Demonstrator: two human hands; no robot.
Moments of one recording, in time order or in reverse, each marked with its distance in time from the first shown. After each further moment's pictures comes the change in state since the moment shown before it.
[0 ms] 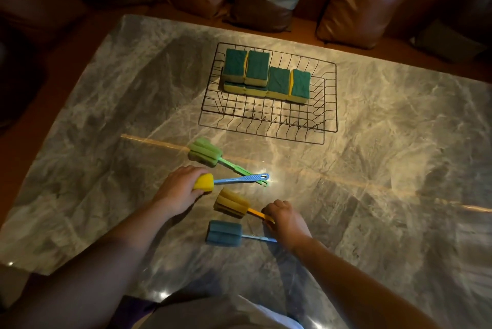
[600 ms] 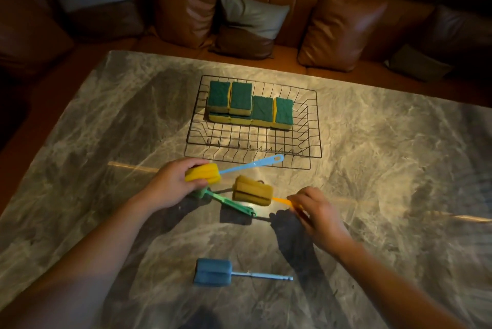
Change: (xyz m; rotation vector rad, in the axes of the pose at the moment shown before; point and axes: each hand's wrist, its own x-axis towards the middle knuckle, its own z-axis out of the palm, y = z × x) left_hand 0.065 0.049 -0.081 -0.312 -0.006 0.078; right_hand -0.003 0.050 -0.122 0.124 0.386 -0.162
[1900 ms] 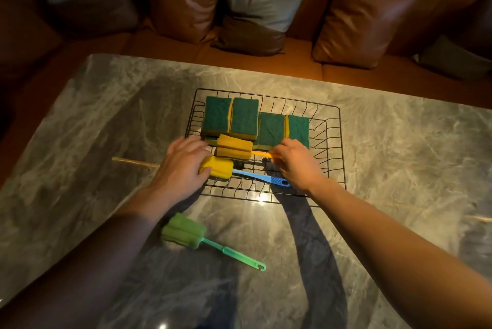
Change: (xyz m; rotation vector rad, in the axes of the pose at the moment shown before) left_hand 0.146 -0.020 -0.009 0.574 0.224 0.206; right_hand 0.251 0.058 0.033 -0.209 -0.133 0.039
